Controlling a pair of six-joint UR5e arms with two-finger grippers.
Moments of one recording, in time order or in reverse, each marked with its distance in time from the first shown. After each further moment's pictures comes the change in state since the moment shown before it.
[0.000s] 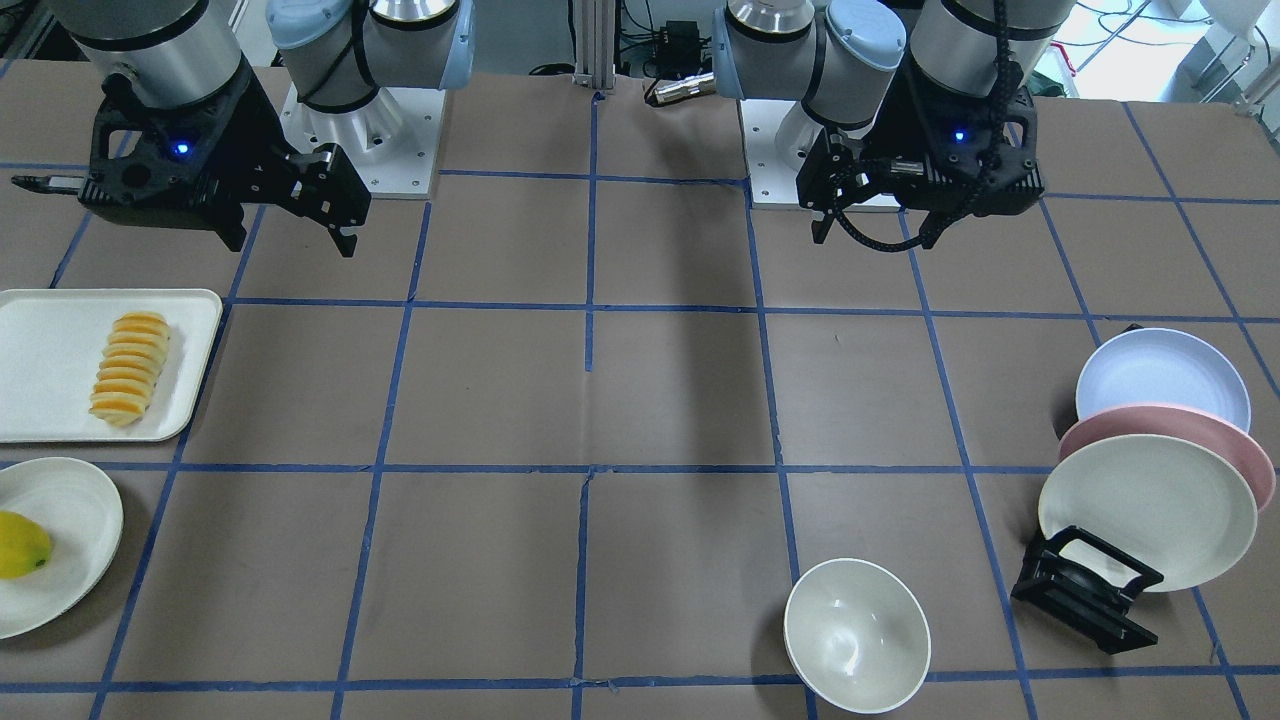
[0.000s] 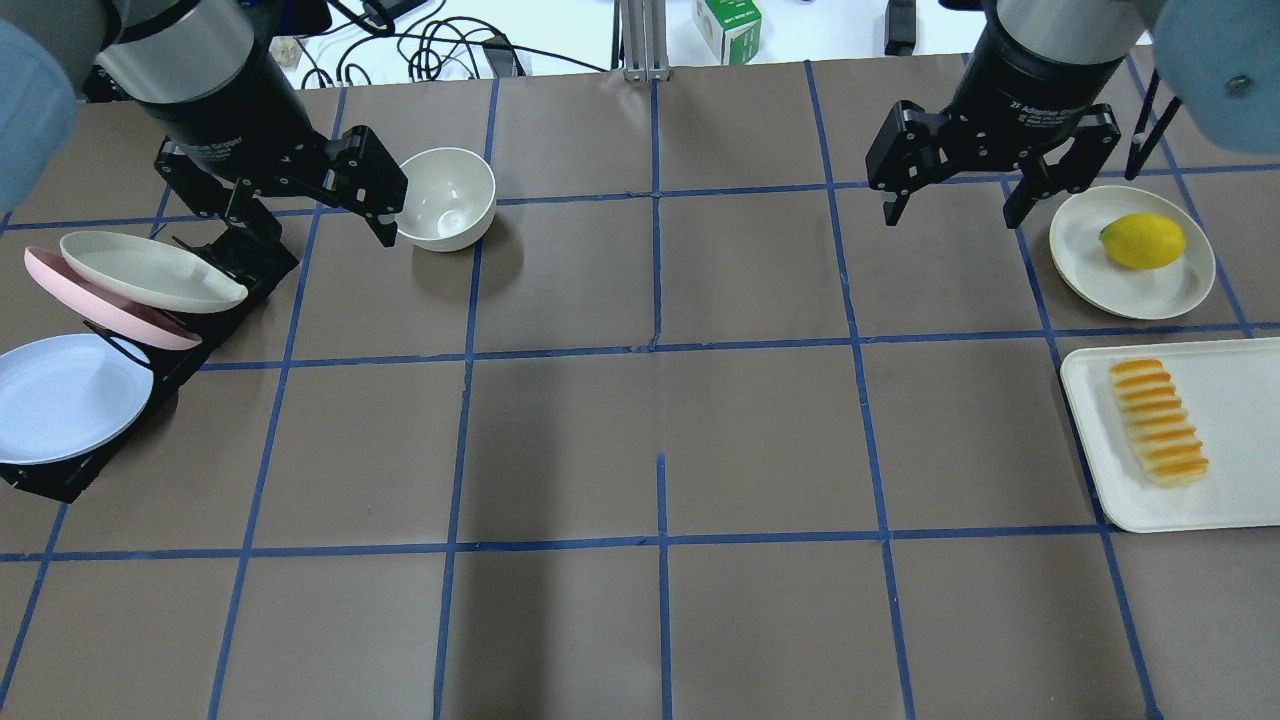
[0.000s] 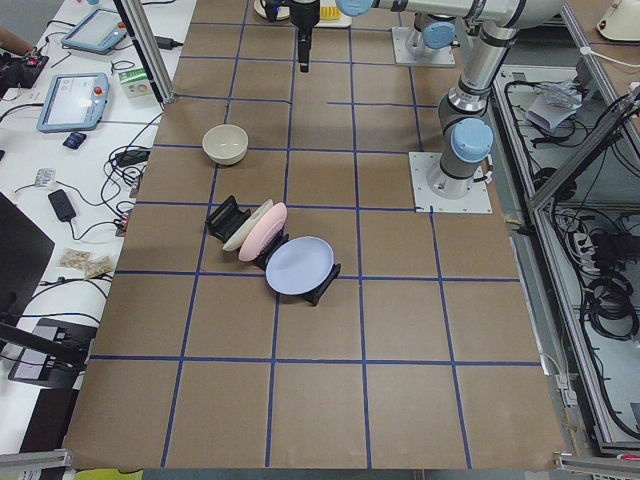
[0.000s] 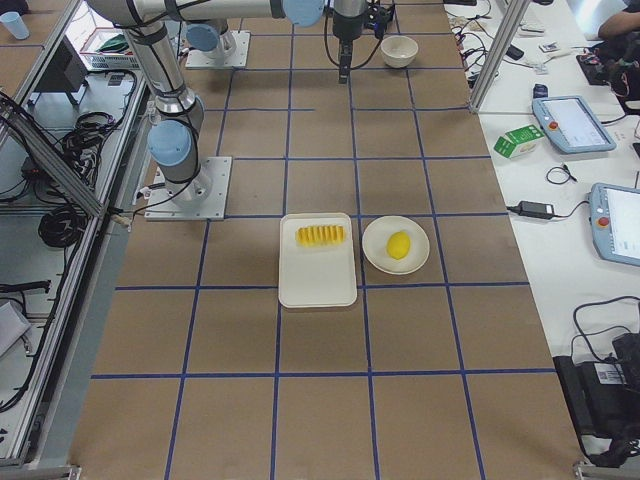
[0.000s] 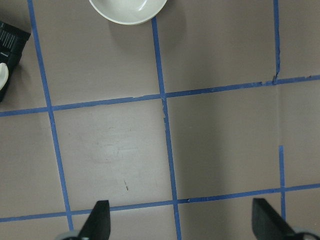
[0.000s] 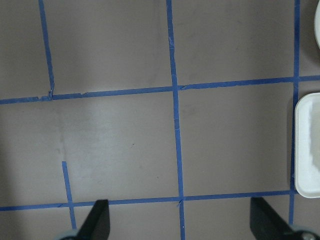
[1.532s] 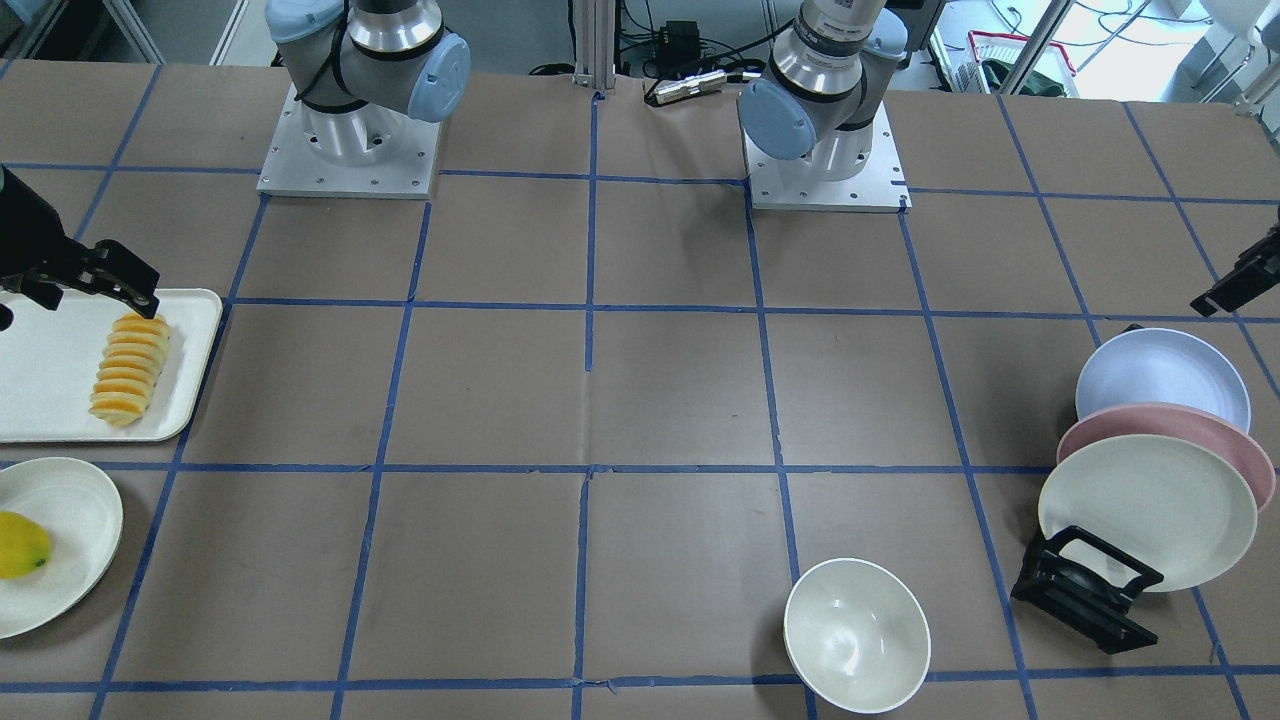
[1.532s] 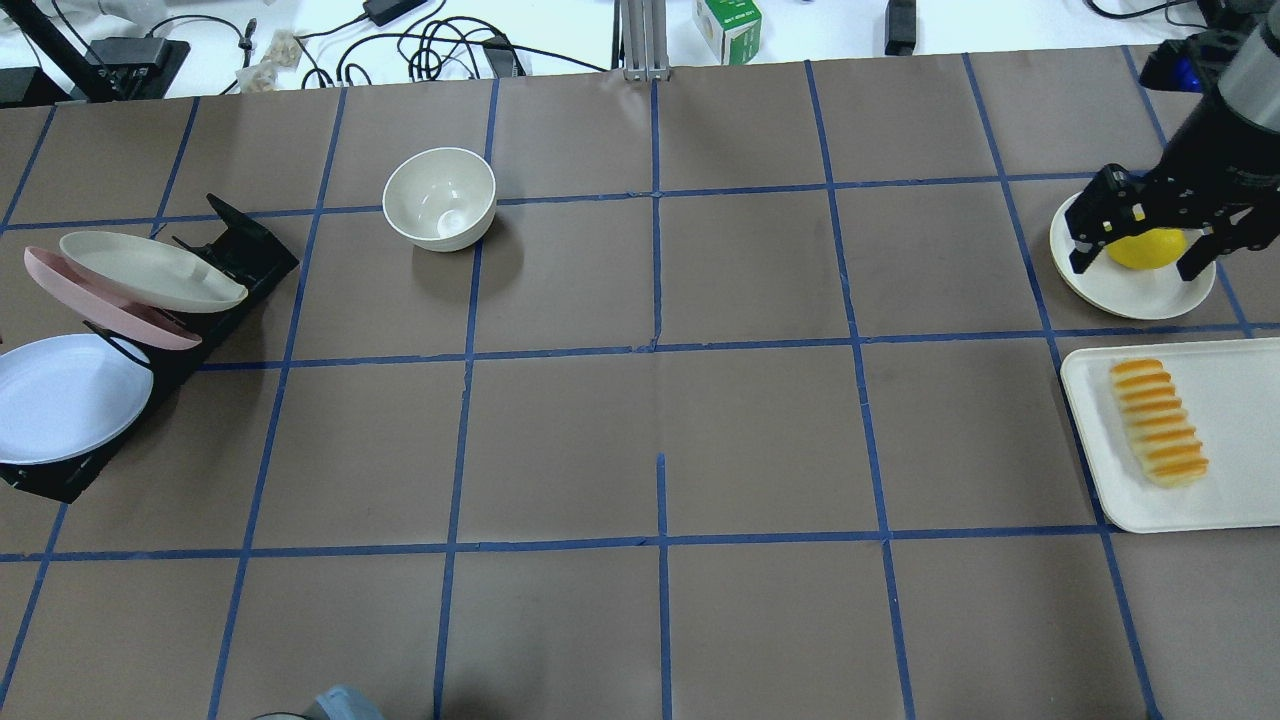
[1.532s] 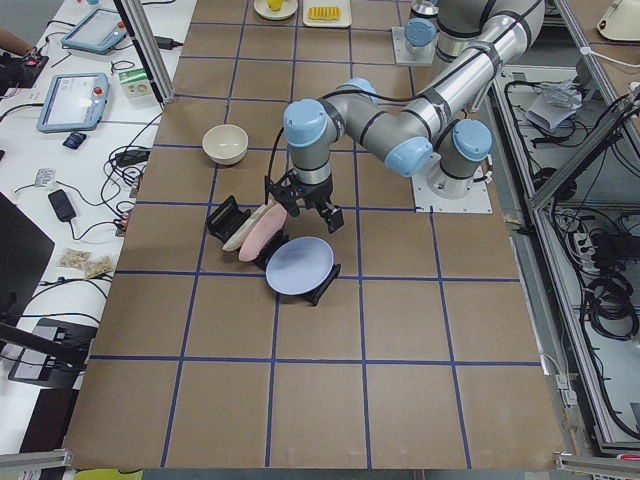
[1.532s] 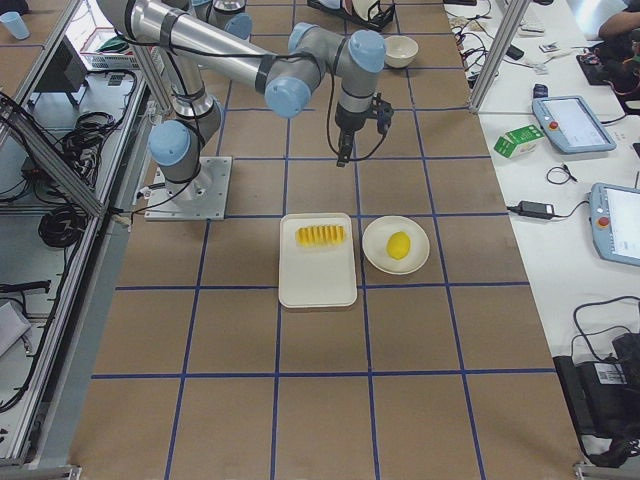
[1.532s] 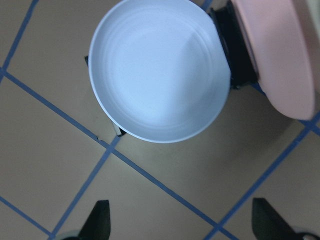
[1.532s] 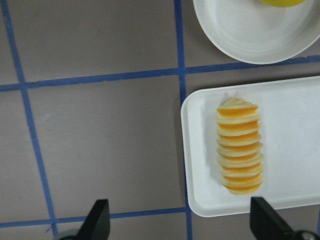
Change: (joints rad) left arm 0.820 -0.155 -0.175 0.300 0.141 0.106; right arm -0.435 0.041 0.262 -0.246 -0.095 -0.430
